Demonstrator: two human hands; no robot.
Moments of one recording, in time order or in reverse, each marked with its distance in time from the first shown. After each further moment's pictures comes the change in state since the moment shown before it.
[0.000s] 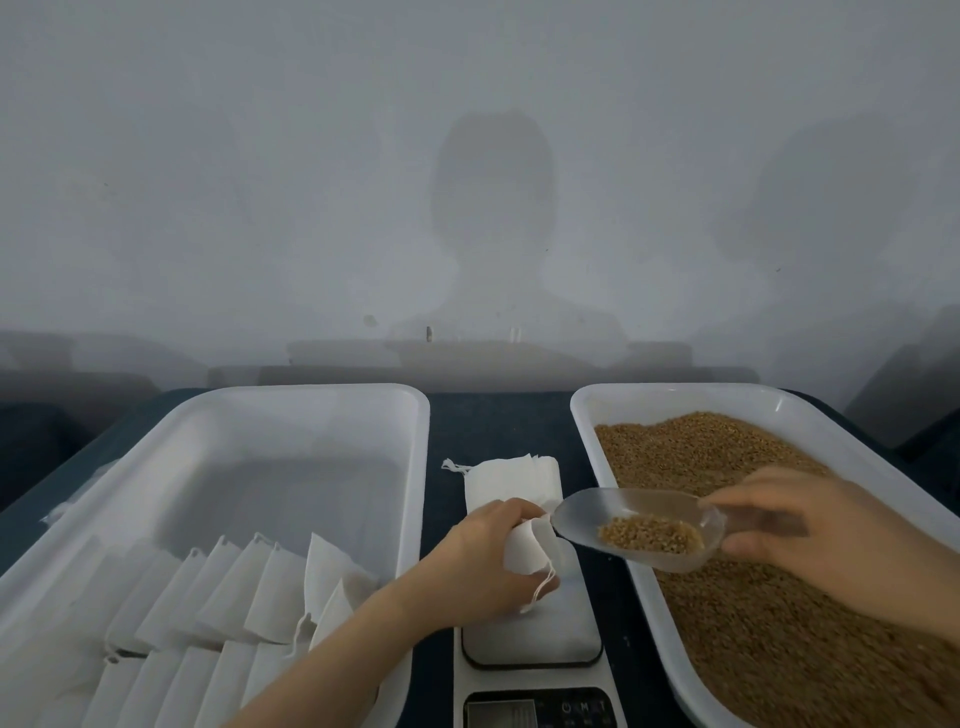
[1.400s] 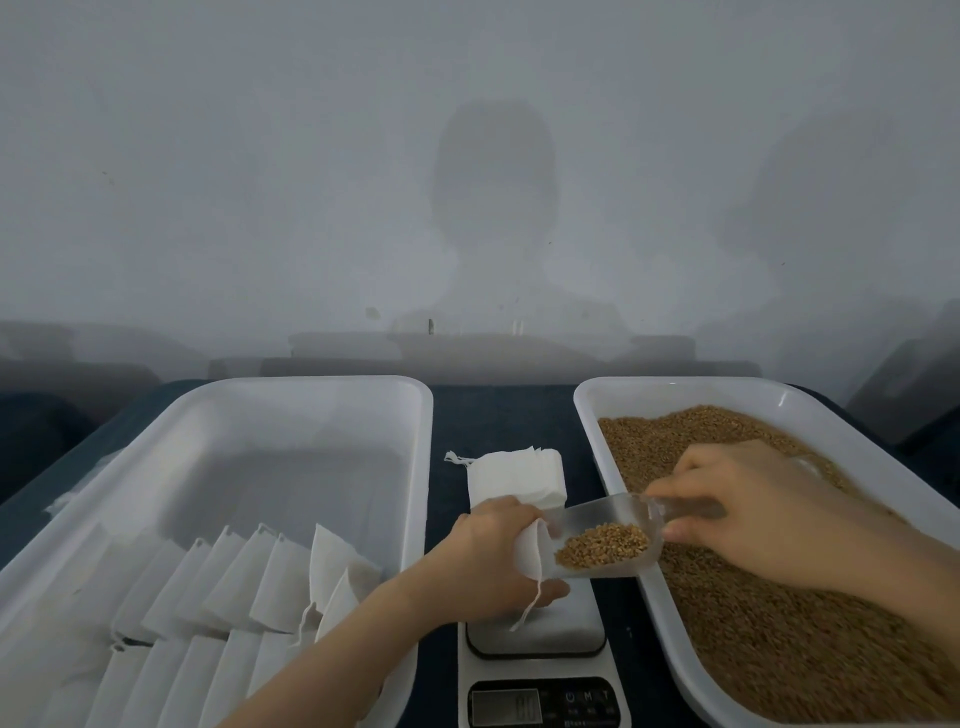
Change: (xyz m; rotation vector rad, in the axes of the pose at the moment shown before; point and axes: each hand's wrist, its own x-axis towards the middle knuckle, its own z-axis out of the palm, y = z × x) left_hand 0.001 0.003 -0.001 0.116 -0.070 0.020; right_hand 0.026 -0.034 0.011 -0.379 -0.080 -0.079
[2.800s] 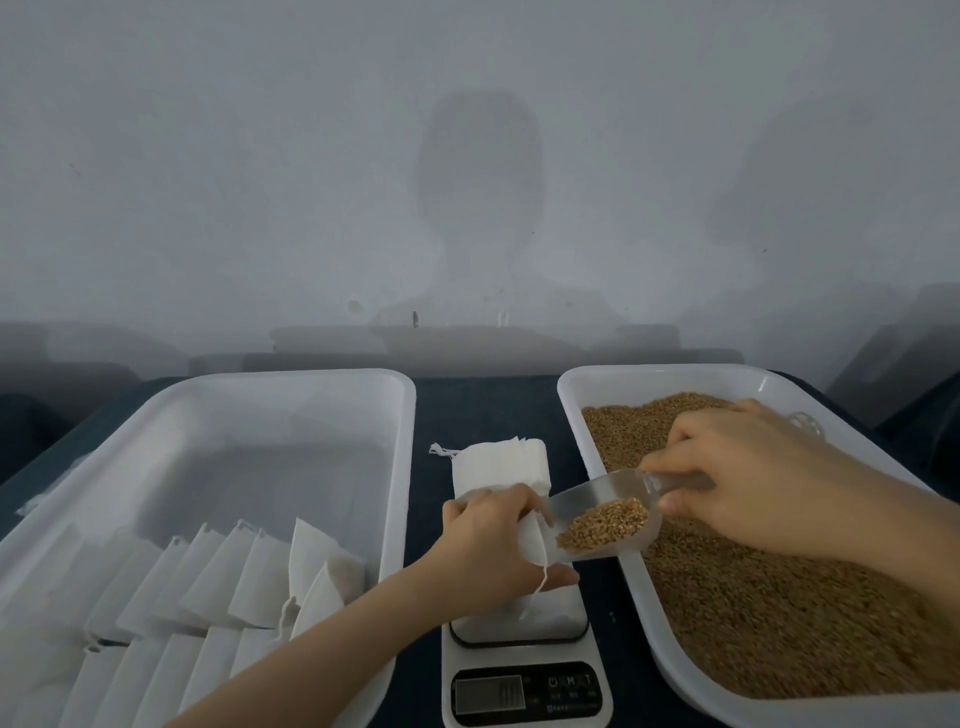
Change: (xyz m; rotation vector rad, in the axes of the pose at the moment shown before) left_hand 0.003 0.018 0.009 0.005 0.046 -0.044; right_hand -0.001 0.006 -0.013 -0.101 0.039 -0.023
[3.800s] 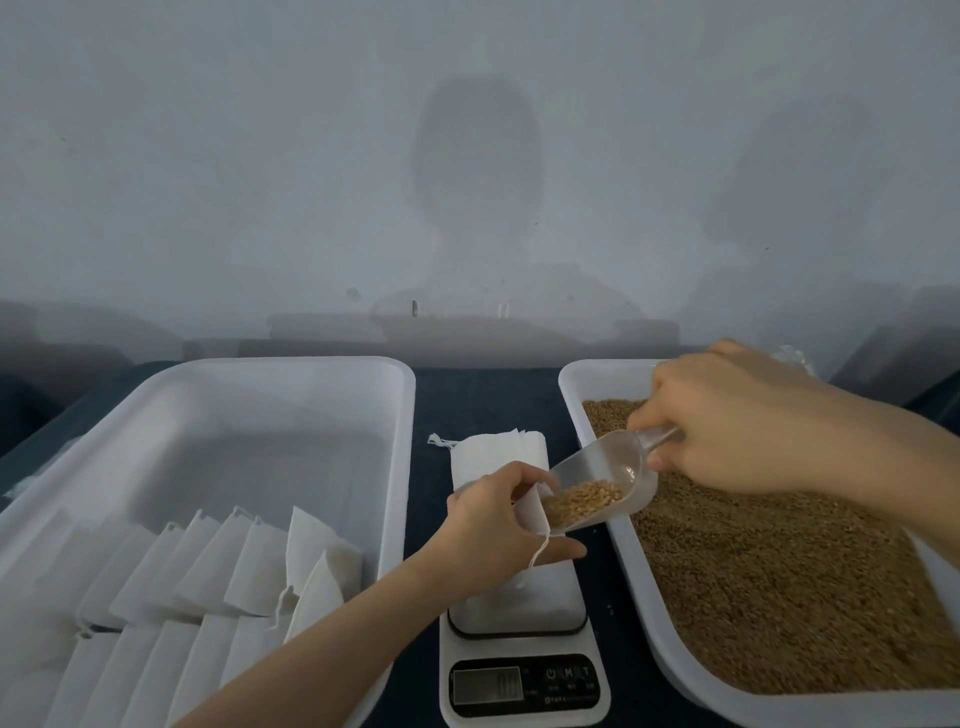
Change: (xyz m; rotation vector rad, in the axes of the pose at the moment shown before) left_hand 0.009 -0.003 0.004 -0.314 0.066 -0.054; right_hand 0.019 -0.035 -0.047 -0.232 -0.058 -0.100
